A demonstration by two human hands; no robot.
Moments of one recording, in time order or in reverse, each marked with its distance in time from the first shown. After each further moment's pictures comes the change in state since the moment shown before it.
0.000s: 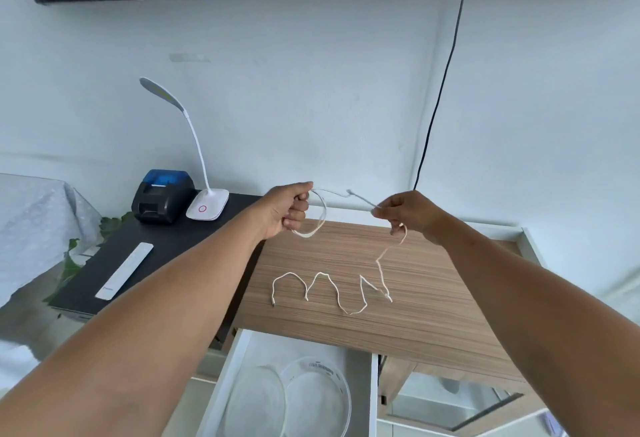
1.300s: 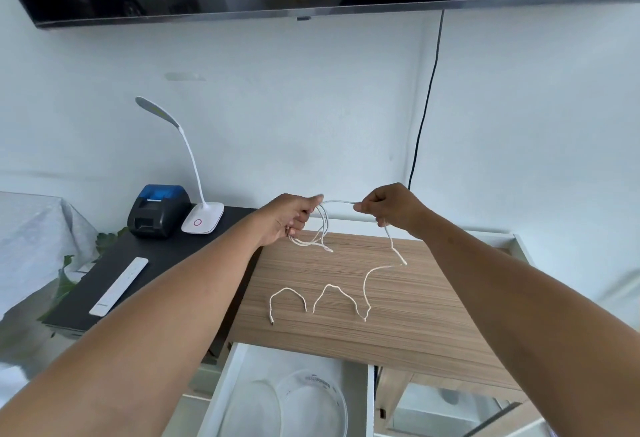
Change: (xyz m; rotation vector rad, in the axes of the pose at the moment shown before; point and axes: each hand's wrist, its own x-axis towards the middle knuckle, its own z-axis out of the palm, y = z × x) left_hand 0.000 0.009 0.019 0.261 -0.026 0.048; right_hand 0.008 -0.026 -0.001 -0.083 0.095 -0.092
